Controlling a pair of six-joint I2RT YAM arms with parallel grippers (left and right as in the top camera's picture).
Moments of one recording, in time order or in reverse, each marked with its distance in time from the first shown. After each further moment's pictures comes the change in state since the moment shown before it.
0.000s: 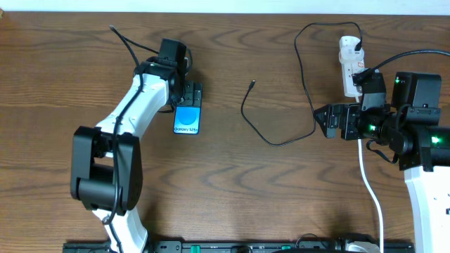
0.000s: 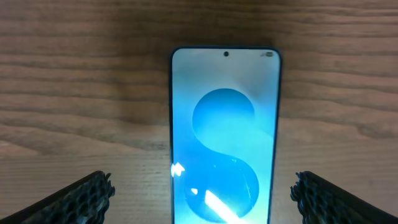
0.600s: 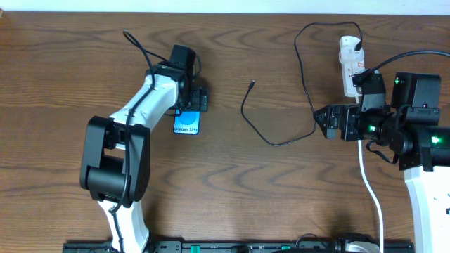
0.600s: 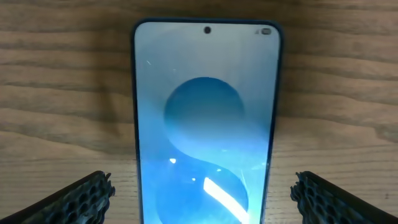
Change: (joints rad) left arm -0.041 0.068 0.000 0.008 -0.010 -0.049; right arm 0.000 0.000 0.000 -0.018 0.004 0.000
